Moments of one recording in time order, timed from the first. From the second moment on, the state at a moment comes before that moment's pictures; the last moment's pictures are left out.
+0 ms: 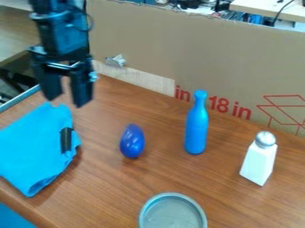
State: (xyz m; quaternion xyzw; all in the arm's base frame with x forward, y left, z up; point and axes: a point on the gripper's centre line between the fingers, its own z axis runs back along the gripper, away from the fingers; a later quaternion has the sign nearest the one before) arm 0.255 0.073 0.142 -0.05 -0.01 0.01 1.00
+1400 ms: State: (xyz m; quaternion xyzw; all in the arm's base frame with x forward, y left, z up) arm 0.309 0.035 0.035 0.01 -0.01 0.16 0.99
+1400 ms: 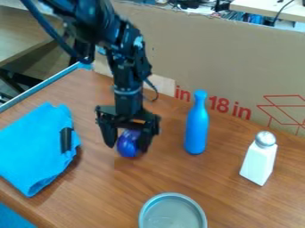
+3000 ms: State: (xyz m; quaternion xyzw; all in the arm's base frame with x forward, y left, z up) arm 0.349 0.211 0.079 0.00 0.03 0.19 0.98
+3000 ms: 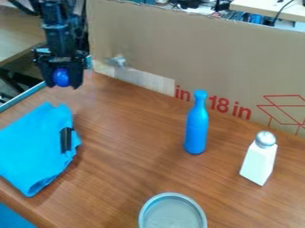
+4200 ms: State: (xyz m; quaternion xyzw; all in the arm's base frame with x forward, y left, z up) arm 0.365 0.220 0.032 -0.01 0.04 0.22 0.98
